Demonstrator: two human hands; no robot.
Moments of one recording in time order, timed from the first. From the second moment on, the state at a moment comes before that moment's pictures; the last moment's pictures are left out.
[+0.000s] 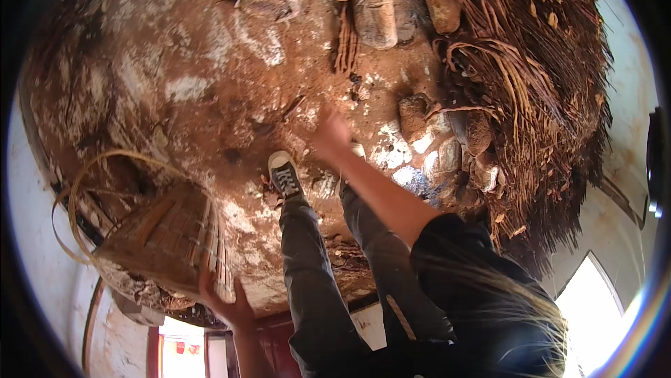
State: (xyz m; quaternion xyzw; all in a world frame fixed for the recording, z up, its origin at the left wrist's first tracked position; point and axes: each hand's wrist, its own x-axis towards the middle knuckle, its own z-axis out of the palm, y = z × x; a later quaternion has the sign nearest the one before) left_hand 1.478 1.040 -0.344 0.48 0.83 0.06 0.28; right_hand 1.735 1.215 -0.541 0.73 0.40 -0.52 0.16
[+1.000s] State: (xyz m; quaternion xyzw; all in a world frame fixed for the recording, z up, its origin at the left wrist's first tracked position) left_hand 1.609 1.261 -0.585 0.52 0.73 0.01 0.45; right_hand 1.913 1.135 -0.645 0.74 0.01 -0.64 -0.20
